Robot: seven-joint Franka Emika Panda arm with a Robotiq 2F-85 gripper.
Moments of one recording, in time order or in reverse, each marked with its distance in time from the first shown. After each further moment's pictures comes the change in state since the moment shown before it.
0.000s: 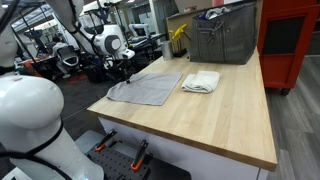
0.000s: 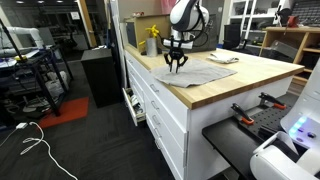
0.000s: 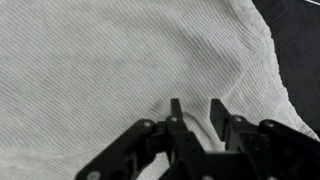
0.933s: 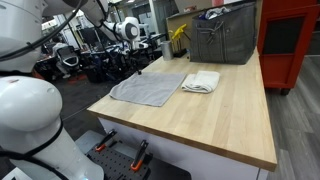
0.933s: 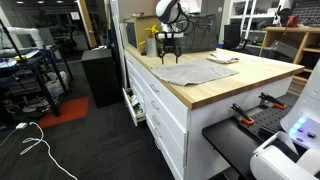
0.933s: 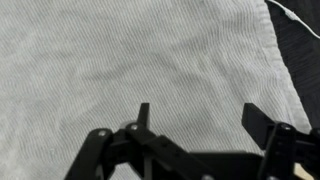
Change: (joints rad) arm -0.054 0.336 -0.043 0.634 -0.055 -0.559 -0.212
